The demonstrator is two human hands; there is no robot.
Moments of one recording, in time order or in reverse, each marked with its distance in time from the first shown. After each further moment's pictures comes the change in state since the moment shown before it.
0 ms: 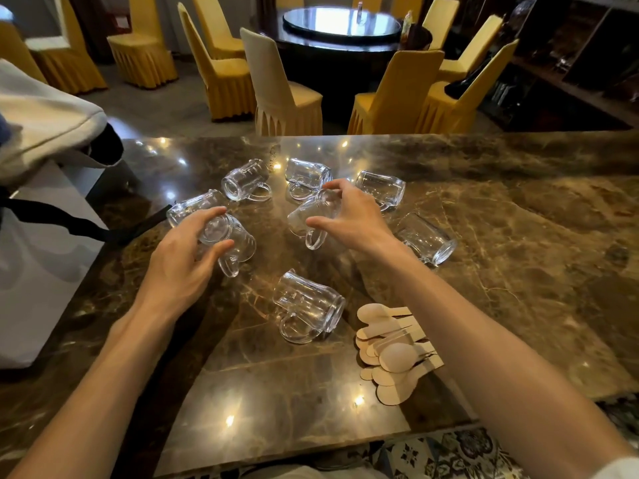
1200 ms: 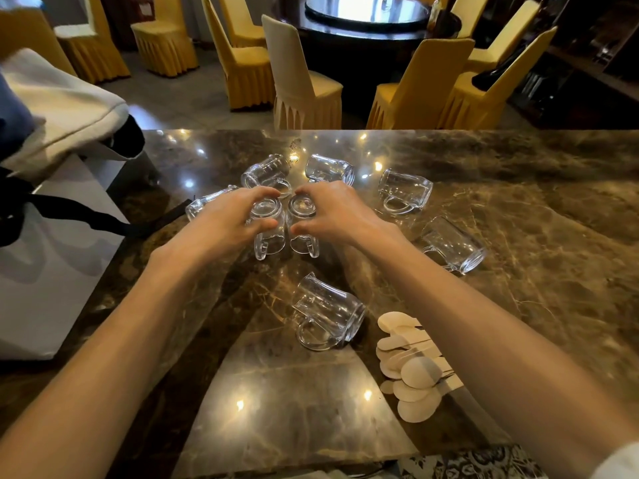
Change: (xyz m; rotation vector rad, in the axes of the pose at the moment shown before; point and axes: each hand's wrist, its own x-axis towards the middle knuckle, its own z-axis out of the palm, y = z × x) left_hand 0.066 0.005 0.006 0.121 -0.373 0.014; right_hand 0.026 -0.042 0.019 -0.280 -0.296 -0.188
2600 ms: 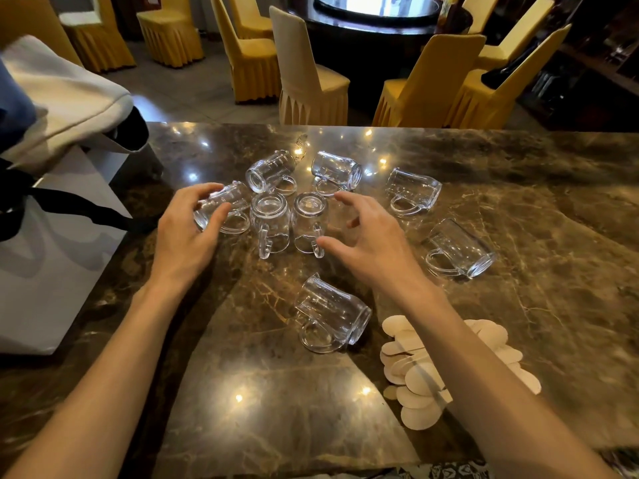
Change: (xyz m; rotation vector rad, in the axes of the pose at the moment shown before) left_hand -0.029 -0.046 0.020 -0.216 0.588 -0.124; right_hand -0.060 0.013 0.014 0.178 0.286 0.071
